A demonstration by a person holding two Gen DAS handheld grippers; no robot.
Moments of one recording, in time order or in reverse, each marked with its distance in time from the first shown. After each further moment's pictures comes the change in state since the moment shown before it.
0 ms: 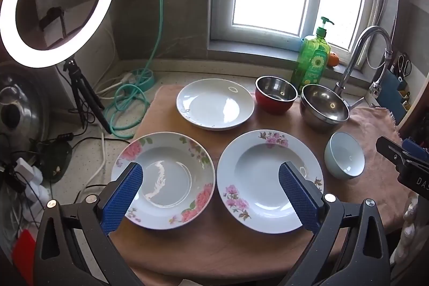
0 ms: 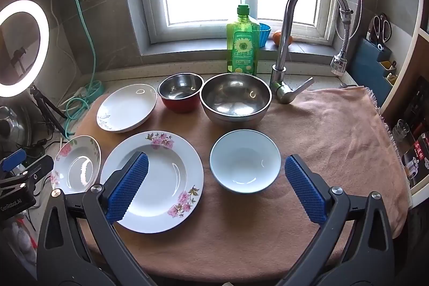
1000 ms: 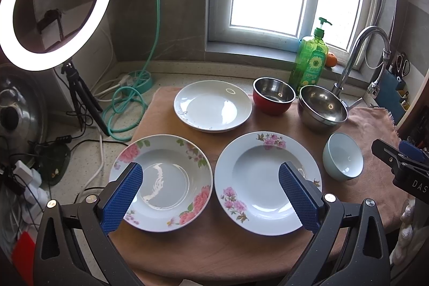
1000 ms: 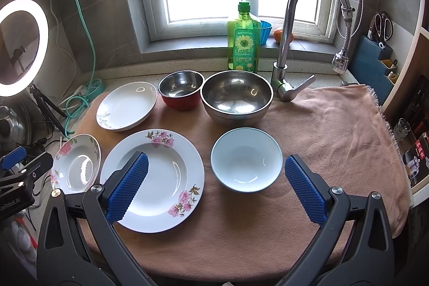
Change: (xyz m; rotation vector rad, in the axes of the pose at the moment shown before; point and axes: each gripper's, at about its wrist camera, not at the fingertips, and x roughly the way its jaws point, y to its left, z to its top) left arm 0.000 -0.005 0.003 -0.004 -0.001 -0.003; right arm 0.002 -0.002 -0.002 0.005 0.006 0.003
